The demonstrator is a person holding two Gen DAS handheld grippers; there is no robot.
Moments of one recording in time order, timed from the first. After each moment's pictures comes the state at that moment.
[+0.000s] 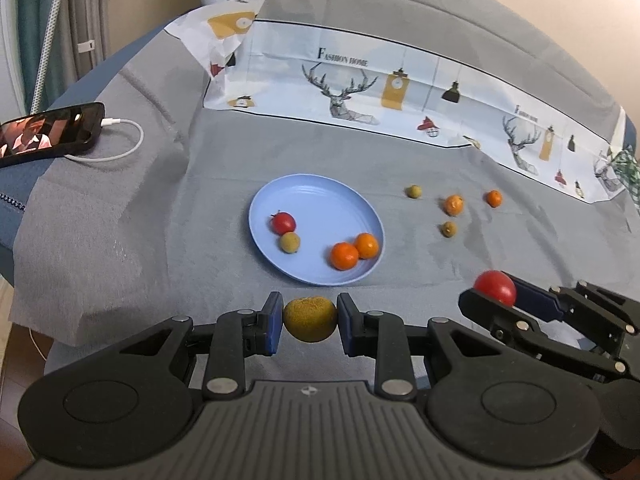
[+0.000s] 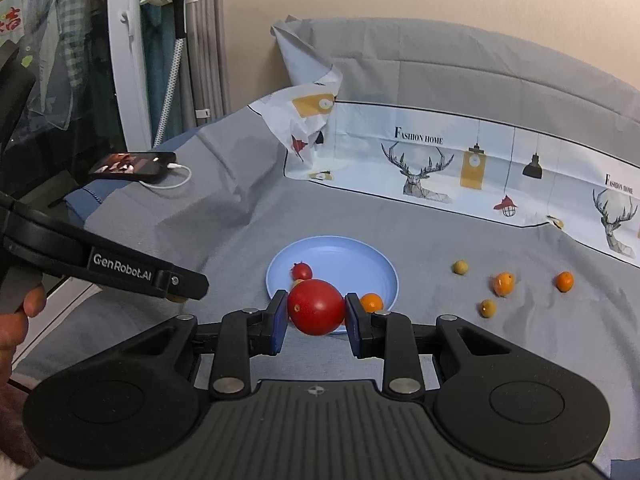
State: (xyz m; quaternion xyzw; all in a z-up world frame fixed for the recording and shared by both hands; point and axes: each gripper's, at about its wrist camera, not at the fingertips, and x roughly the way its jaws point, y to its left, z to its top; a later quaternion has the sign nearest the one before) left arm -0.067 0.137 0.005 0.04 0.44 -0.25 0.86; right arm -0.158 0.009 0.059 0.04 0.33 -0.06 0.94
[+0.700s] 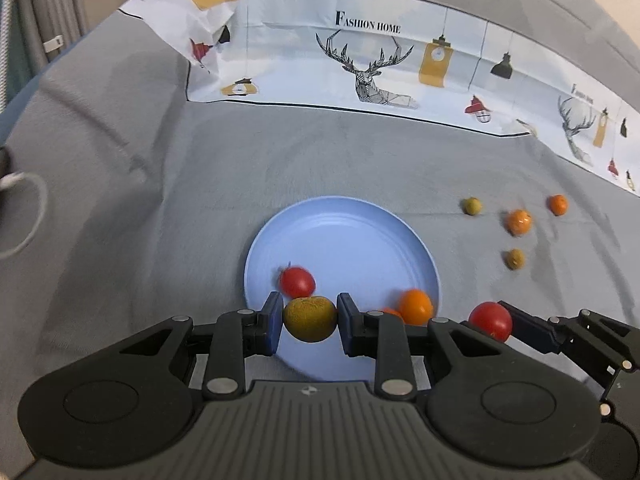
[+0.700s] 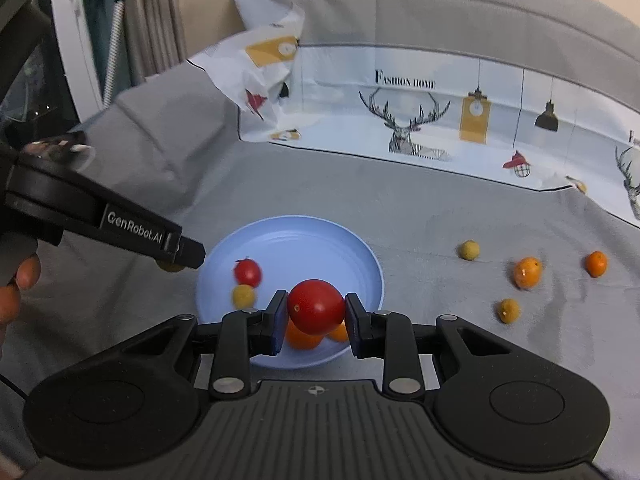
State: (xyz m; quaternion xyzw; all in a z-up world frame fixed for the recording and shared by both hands) left arm 0.072 0.052 -0.058 0.09 0.48 -0.22 0.85; right arm -0.041 -0.054 -0.020 0.07 0.39 -0.07 0.92
